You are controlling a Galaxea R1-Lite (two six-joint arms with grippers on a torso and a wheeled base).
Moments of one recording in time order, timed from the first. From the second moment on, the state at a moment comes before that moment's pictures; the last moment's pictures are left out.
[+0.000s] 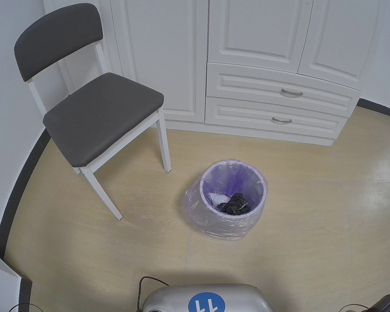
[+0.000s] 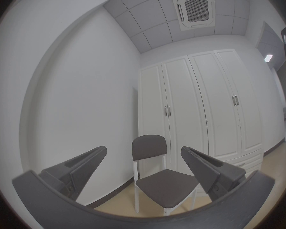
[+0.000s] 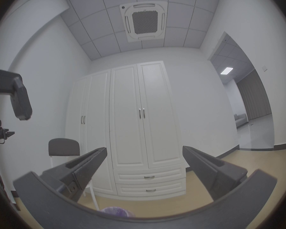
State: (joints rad) left arm -0.11 0.37 -0.31 -0.70 0.37 0.18; right arm 0.01 0.05 -0.40 -0.32 -0.12 0.06
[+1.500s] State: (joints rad) left arm 0.00 0.01 -0.02 -0.07 0.12 -0.15; right arm 0.00 0.01 -0.03 -0.61 -0.06 -0.10
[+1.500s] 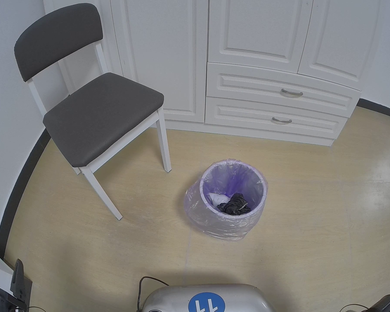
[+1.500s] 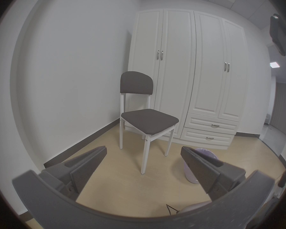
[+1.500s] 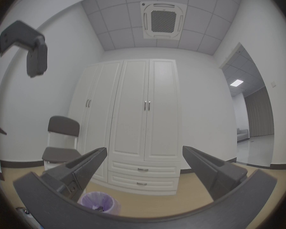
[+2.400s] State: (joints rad) left arm 0.00 0.01 -0.02 -0.01 0.03 -0.04; right arm 0.00 0.01 -0.02 -0.26 -0.09 -0.11
